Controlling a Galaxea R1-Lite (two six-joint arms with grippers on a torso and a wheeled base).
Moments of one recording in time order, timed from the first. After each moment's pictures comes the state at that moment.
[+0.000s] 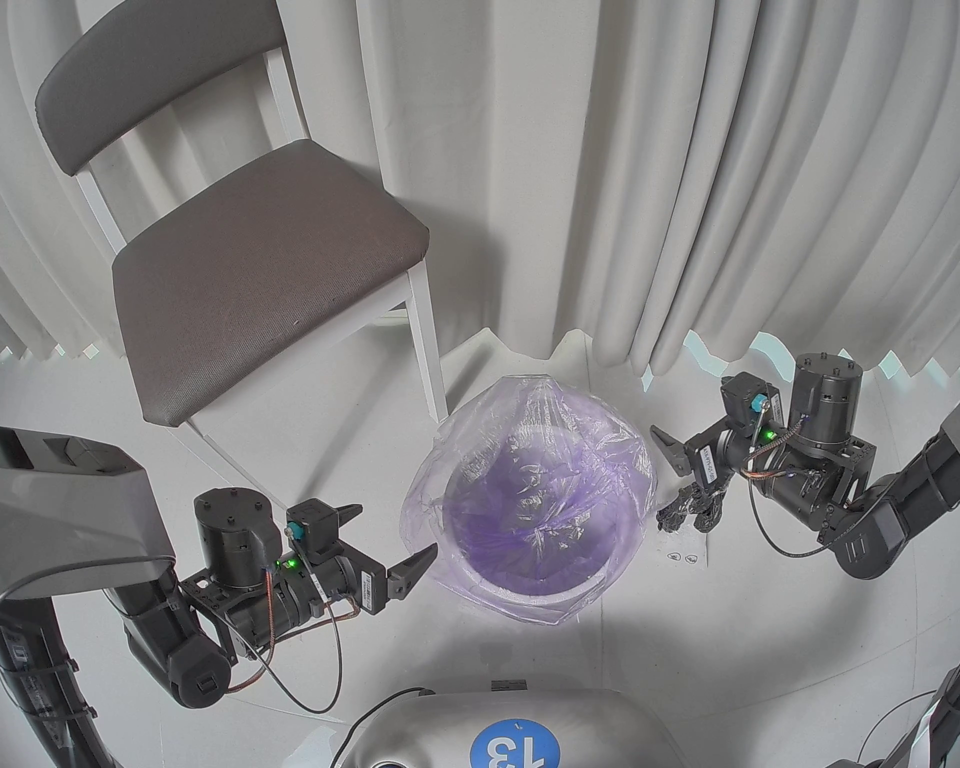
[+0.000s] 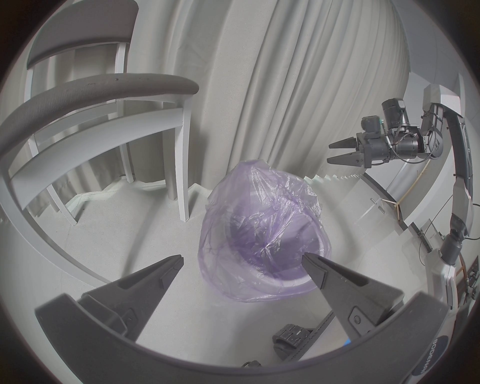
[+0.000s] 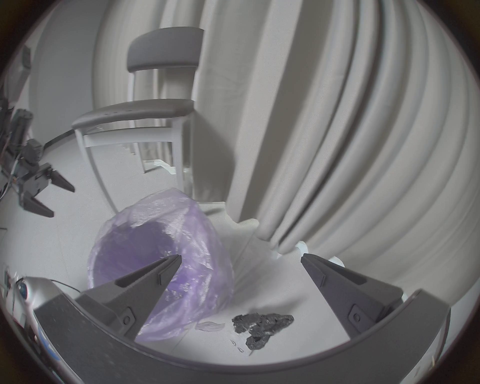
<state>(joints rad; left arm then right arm) -0.47 2.06 -0.36 -1.42 -0.12 0.04 0.37 1.88 -0.69 -0.97 -0.15 -0.34</state>
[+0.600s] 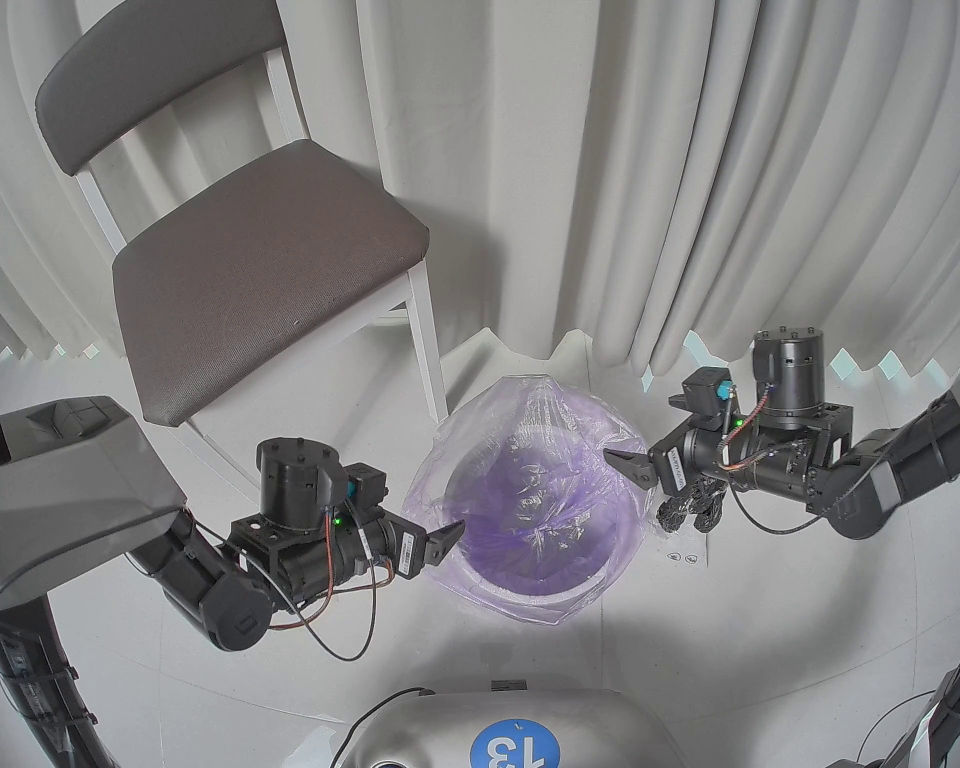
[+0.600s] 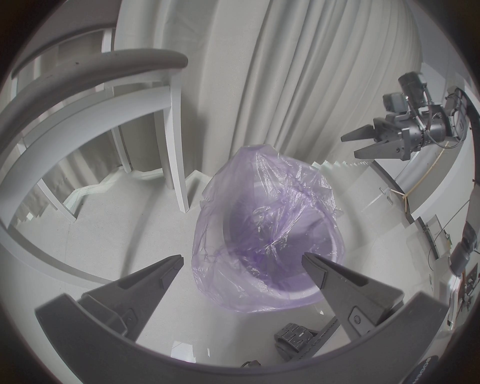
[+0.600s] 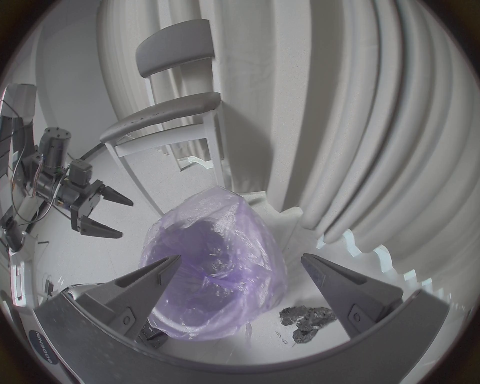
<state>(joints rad) -0.50 2.05 -0.72 -0.91 -0.05 0.04 0.43 1.91 -0.93 -0.58 0.05 -0.28</state>
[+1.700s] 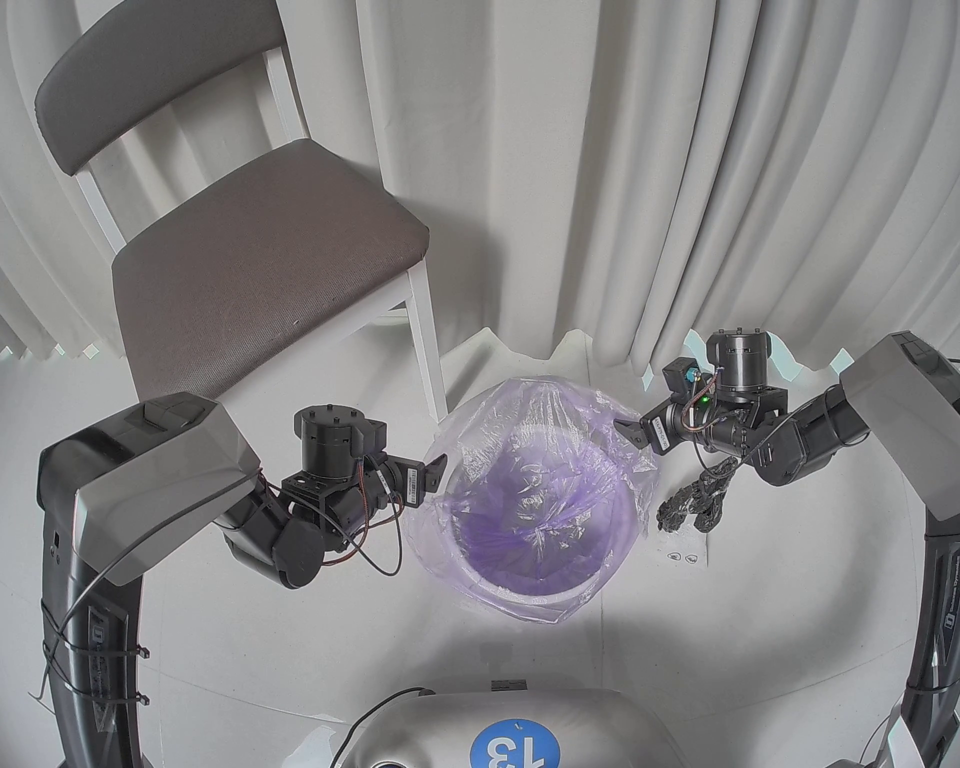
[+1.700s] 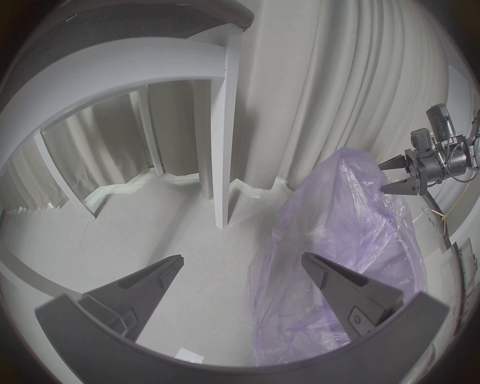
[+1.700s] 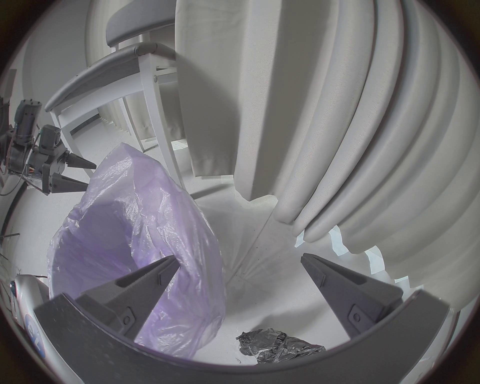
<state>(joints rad) -0.39 2.35 -1.08 -0.94 0.08 0.00 0.25 2.28 -1.31 -0.58 0.06 -0.35</state>
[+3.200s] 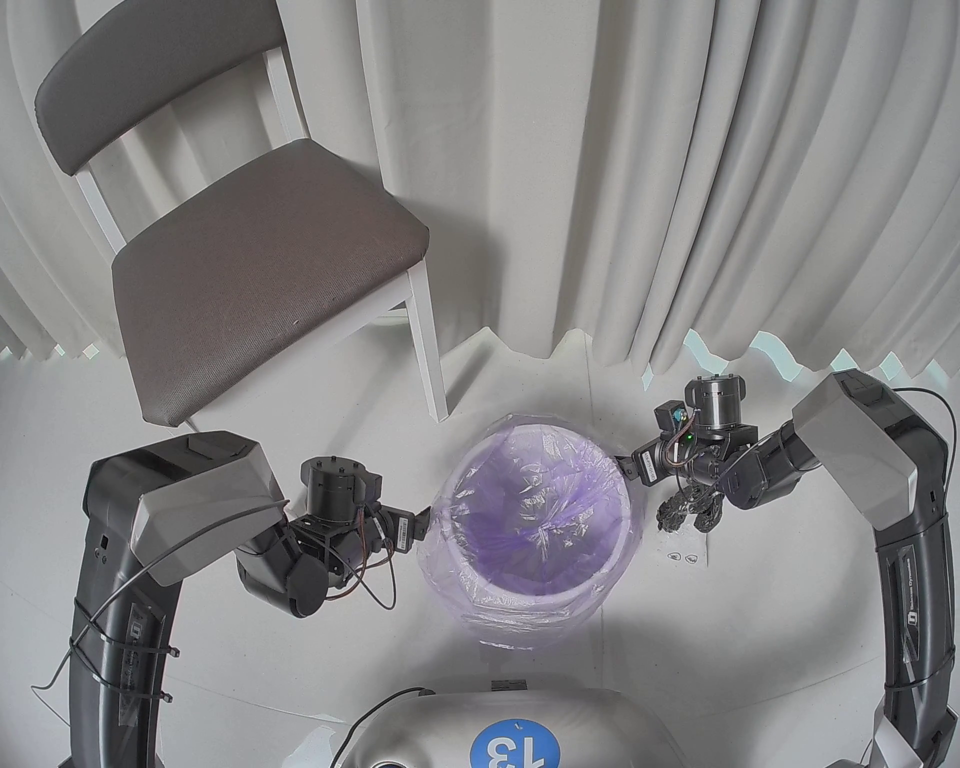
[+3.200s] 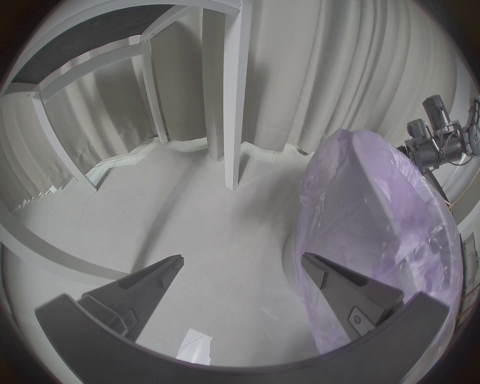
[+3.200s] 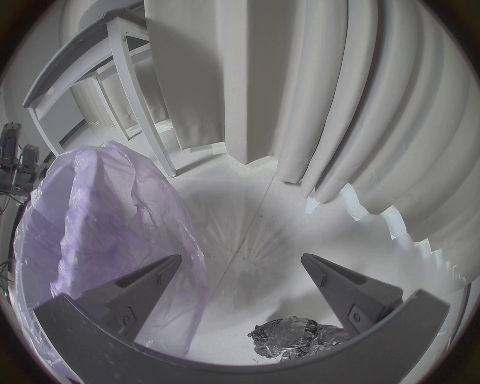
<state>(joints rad) -0.37 2.50 -1.03 -1.00 0.09 0.04 0.21 2.51 -1.44 -0.58 0.07 -0.25</state>
